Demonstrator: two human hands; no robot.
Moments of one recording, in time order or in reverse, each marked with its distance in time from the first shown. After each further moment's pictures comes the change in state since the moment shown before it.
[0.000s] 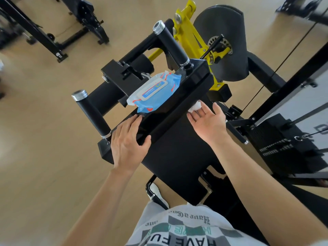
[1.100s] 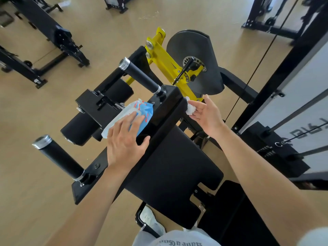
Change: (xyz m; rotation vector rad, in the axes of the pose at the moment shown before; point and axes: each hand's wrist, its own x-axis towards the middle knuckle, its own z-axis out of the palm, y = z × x) left_hand 0.096 0.048 0.039 0.109 -0.001 0.301; right_hand 0.062 -0.110 0.001 -0.663 -0.154 -0.182
